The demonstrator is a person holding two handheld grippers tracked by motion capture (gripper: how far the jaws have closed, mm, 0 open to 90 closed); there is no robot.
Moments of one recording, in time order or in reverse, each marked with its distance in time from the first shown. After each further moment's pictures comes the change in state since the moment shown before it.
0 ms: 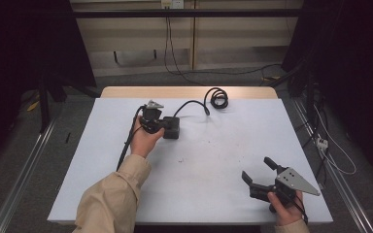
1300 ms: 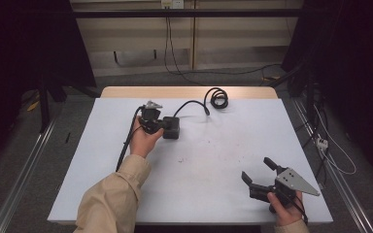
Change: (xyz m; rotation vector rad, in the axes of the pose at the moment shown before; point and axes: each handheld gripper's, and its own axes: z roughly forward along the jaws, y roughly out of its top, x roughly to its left) left arm 0.004 -0.003 0.001 0.004 -0.004 -0.018; right arm 0.001 0.000 0.000 -0.002 -0.002 -0.004
